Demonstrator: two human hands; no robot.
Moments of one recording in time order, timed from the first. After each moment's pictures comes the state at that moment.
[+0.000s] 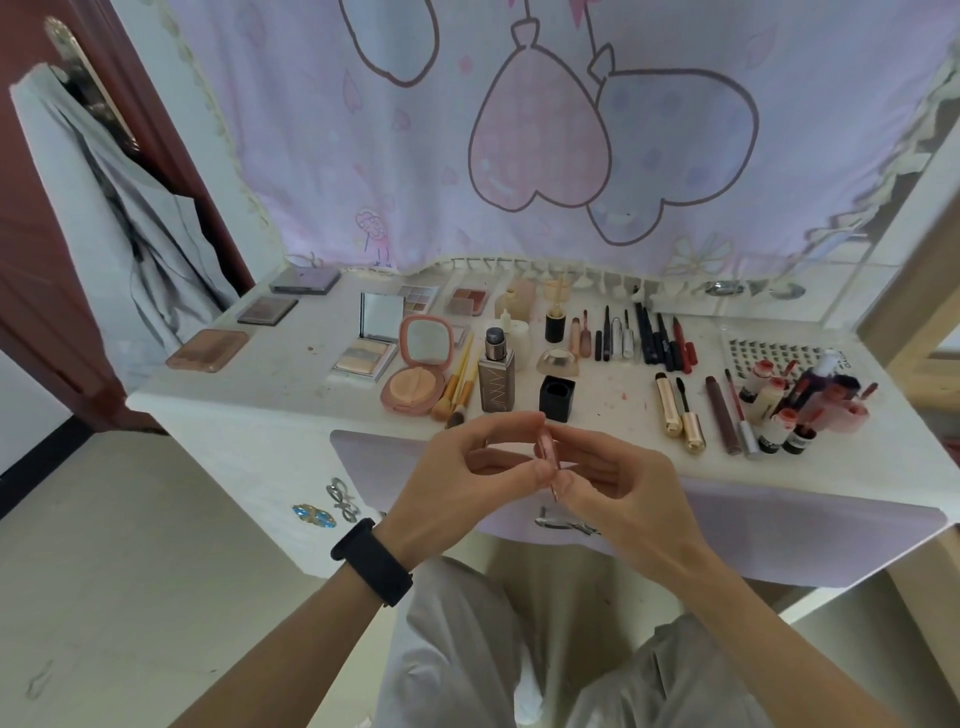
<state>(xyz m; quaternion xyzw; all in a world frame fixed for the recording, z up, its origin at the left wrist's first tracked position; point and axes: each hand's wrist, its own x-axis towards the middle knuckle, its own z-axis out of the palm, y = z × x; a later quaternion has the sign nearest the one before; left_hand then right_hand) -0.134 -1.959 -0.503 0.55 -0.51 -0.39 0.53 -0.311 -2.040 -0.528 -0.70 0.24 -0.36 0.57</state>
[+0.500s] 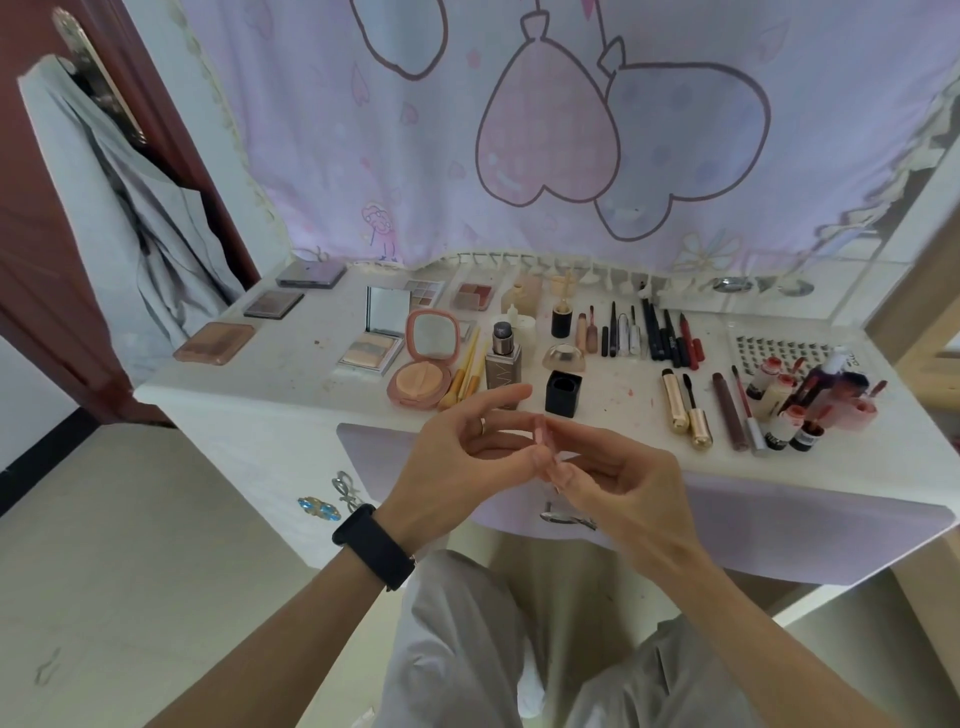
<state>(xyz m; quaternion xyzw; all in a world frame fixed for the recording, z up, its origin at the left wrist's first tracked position) -0.131 -1.958 -0.499 0.52 -0.48 -0.41 0.57 -0.304 -2.038 -0.541 -0.68 0.23 -0.40 0.57</state>
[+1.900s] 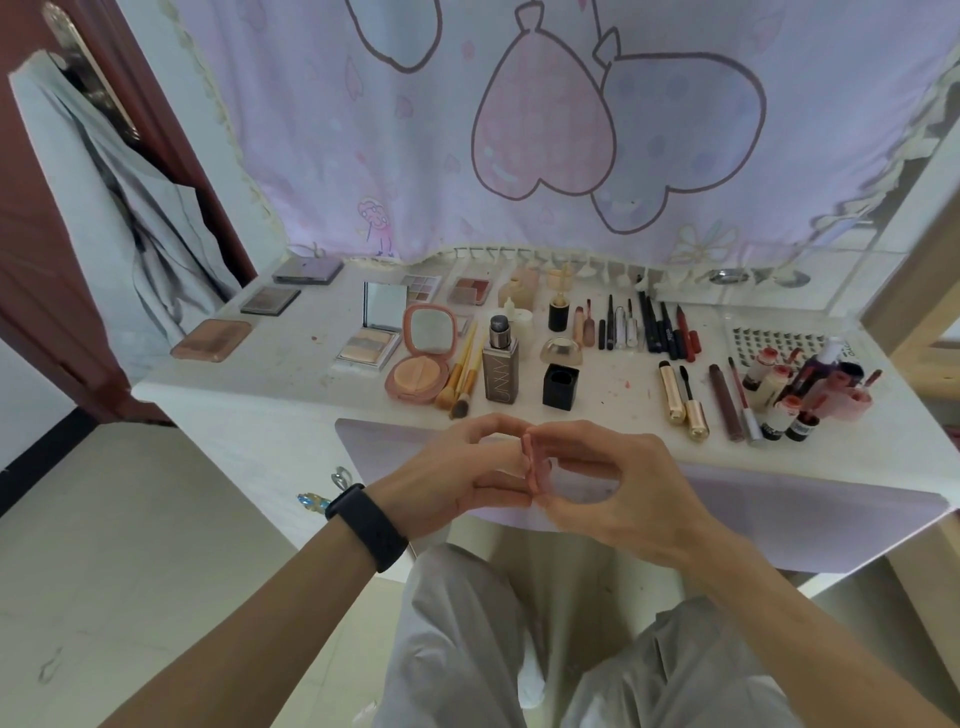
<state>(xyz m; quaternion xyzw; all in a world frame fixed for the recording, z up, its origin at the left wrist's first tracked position) -0.124 -1.965 -0.497 0.53 -0.34 -0.63 0.45 -0.315 -2.052 -0.532 -0.84 0.18 -0.31 0.41</state>
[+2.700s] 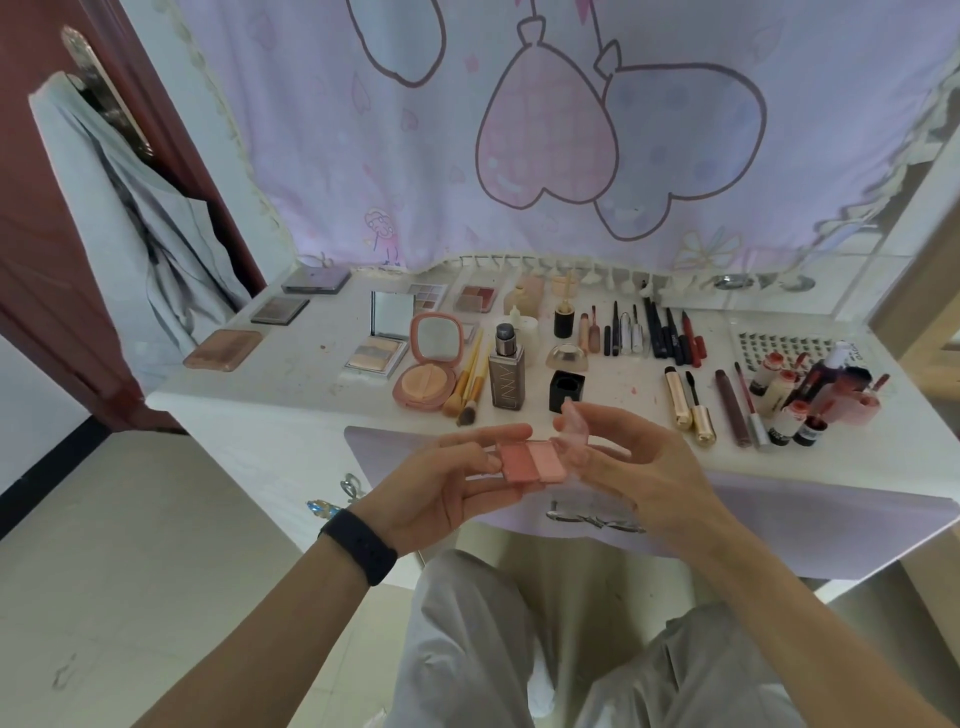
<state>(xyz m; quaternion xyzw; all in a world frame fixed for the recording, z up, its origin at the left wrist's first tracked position) -0.103 -1.952 -0.507 0.40 -0.26 -0.70 0.52 -0.314 -2.060 -0.528 -0.59 0.24 -0.32 0.70</state>
